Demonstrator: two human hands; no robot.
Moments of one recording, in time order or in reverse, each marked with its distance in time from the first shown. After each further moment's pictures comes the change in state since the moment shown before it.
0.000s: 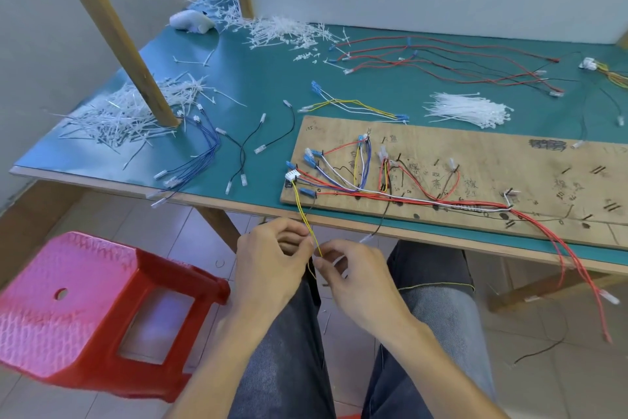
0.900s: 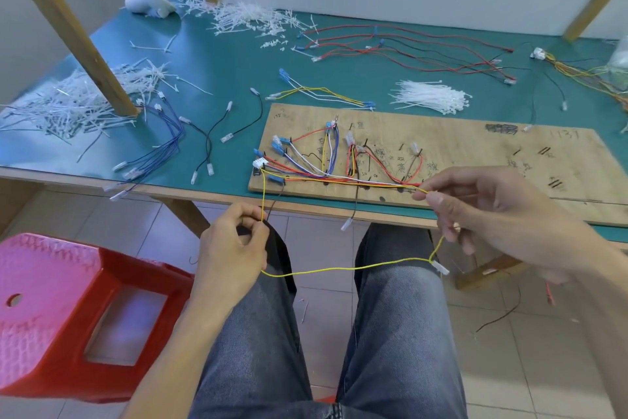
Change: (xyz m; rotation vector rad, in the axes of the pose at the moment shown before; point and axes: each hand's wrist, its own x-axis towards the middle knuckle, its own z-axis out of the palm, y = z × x) left_hand 0.000 -0.016 -0.005 -0.121 -0.010 -0.059; right_hand -0.038 0.015 -0.202 0.260 -0.083 0.001
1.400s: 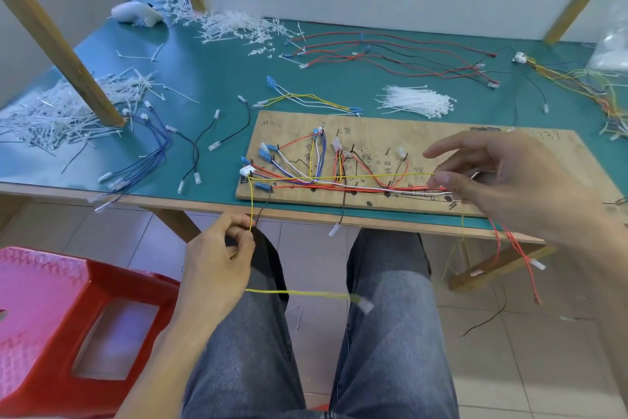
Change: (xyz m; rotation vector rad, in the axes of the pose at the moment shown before) left_hand -0.008 0.010 -0.003 0.168 0.000 0.088; right_hand 0.014 -0.007 -0.034 -0.336 0.201 -0.124
